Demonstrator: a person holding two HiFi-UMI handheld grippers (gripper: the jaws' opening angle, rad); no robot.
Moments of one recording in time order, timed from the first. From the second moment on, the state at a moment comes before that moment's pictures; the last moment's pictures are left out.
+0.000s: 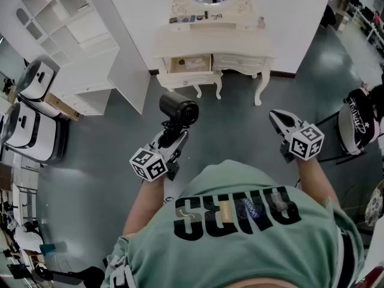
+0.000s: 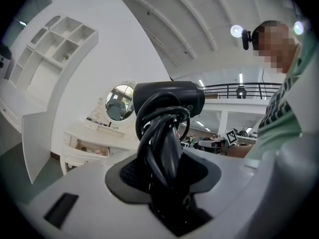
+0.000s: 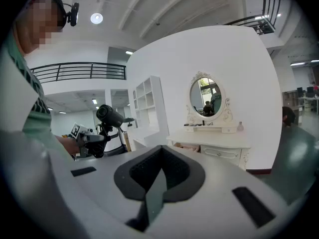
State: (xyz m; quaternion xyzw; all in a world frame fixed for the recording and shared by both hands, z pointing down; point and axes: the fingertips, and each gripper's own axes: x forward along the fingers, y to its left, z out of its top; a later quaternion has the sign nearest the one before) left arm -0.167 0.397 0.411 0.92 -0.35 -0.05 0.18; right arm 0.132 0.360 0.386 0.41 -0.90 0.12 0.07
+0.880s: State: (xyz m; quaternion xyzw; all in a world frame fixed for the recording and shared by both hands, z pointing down) left arm -0.139 0.393 0.409 0.92 -0.36 -0.04 0.17; right arm 0.160 0.352 0.388 0.42 -0.90 0.12 0.06
